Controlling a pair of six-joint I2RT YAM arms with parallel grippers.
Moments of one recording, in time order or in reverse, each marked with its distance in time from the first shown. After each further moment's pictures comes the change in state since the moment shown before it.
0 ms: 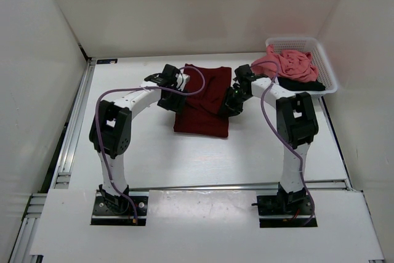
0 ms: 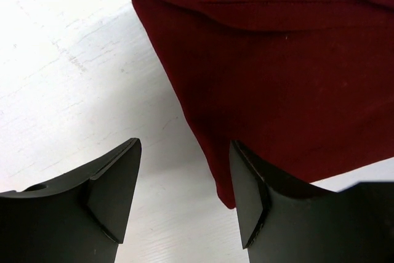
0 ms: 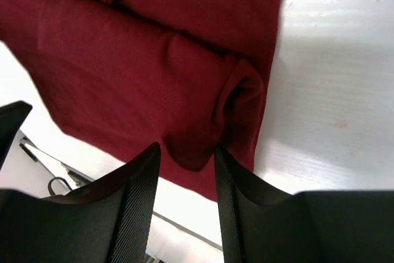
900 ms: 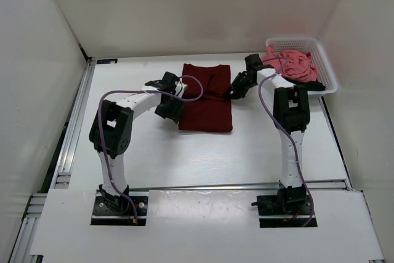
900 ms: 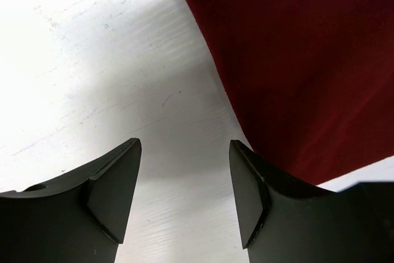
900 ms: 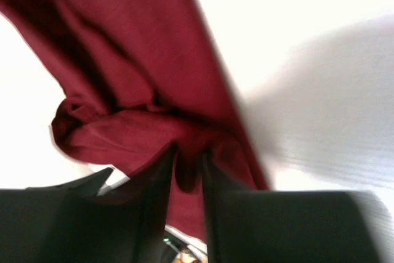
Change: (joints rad) left arm 0.000 0.000 -0.100 0.000 -0.016 0.000; right arm -0.130 0.268 0.329 0.032 -0.033 0.235
